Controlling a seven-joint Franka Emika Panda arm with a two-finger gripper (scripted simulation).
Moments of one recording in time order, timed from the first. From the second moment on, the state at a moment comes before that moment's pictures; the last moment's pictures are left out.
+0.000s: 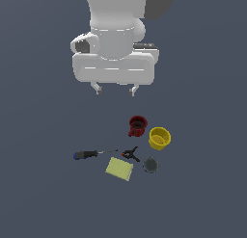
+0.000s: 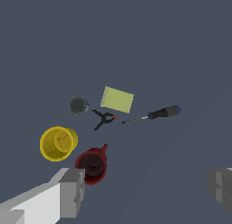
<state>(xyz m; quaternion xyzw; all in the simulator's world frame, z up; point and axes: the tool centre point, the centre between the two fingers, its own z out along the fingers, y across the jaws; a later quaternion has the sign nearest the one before) 0.023 -0.024 0.360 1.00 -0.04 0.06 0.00</state>
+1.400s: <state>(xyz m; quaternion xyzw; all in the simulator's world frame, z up) 0.032 -0.035 0.347 0.99 -0.10 0.06 -0.01</state>
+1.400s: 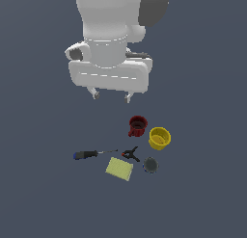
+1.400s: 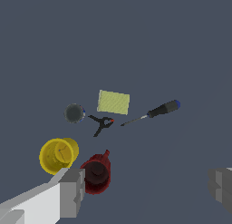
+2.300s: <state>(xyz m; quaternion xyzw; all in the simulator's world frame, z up) 0.061 -0.014 0.266 0.95 -0.29 0.03 -0.02</state>
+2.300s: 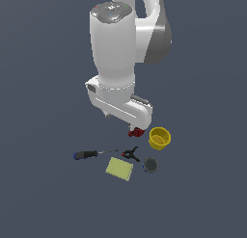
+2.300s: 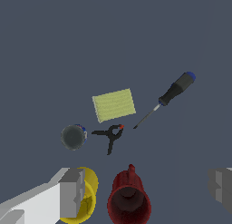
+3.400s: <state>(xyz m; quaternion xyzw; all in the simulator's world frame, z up) 0.079 0.016 0.150 0.85 -0.53 0.01 -0.02</state>
